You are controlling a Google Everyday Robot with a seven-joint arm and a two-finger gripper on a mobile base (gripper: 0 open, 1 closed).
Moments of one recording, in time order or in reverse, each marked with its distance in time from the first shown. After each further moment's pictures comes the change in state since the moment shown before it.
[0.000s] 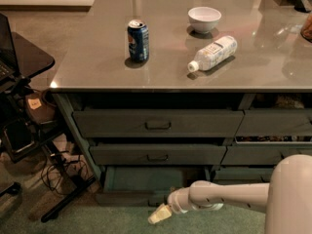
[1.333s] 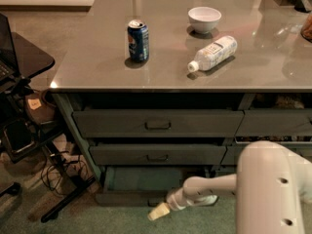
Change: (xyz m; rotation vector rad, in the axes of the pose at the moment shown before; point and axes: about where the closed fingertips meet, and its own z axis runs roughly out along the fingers) arm 0.024 -0.030 0.033 0.034 0.099 0.105
